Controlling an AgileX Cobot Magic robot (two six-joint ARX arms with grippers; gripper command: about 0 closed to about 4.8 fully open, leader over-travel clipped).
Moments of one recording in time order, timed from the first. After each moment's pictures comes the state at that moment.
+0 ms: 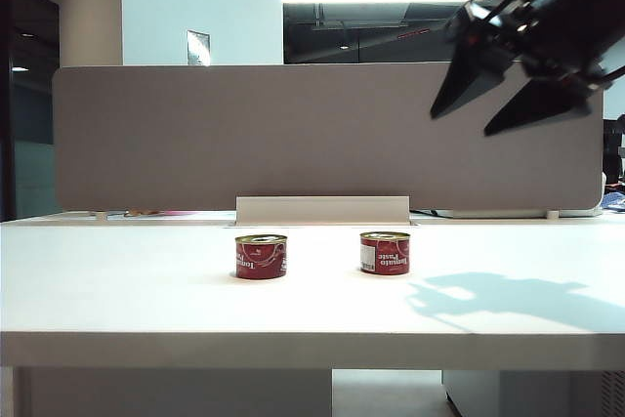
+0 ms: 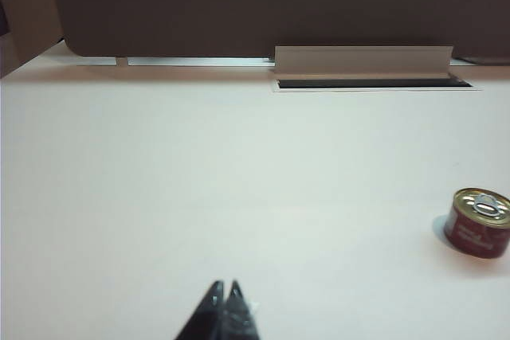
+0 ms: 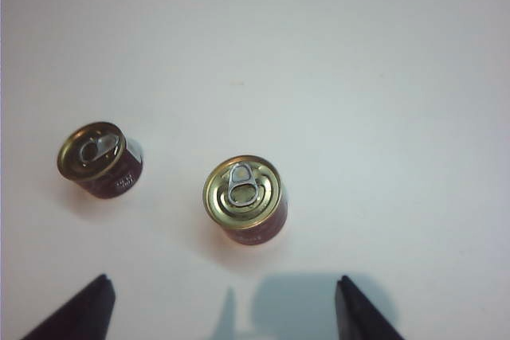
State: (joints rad) left arm -0.03 0.00 0.00 -0.02 0.08 0.00; right arm 0.29 1.31 0.81 -0.04 -0.23 0.04
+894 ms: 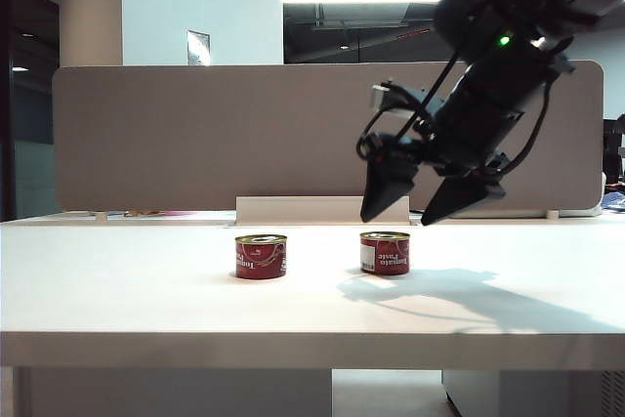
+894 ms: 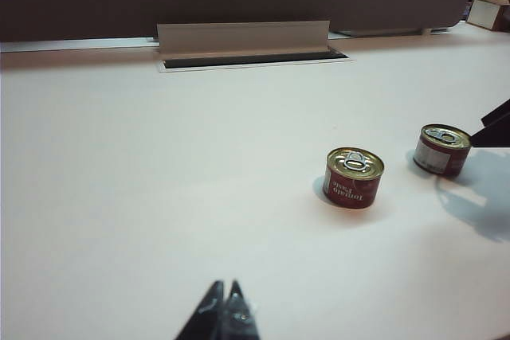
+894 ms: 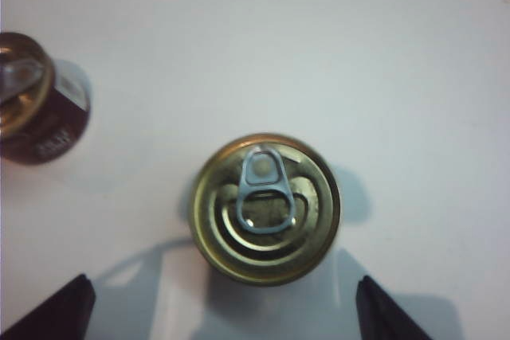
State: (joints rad) left arm -0.03 0.00 0.00 -0.07 0.34 0.00; right arm 0.41 1.73 1.04 -0.08 -0.13 -0.04
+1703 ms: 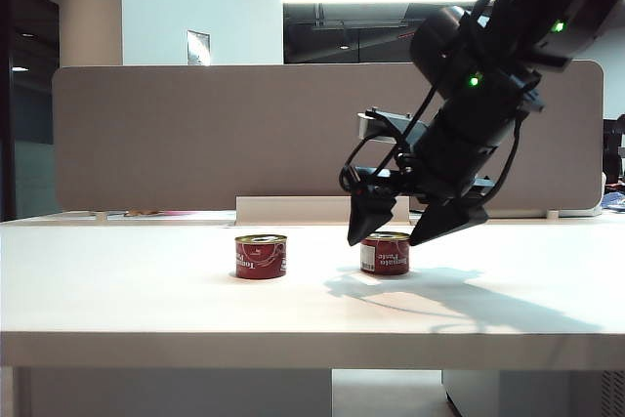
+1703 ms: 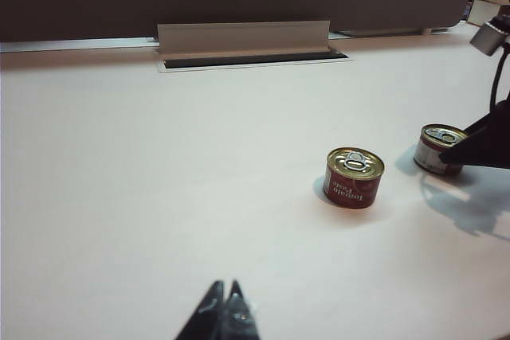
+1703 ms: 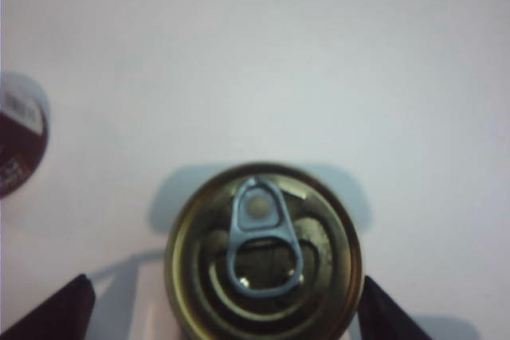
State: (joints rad) left arm -0.03 0.00 0.00 -0.06 0.34 0.00; right arm 0.45 1.83 1.05 0.04 -0.06 0.01
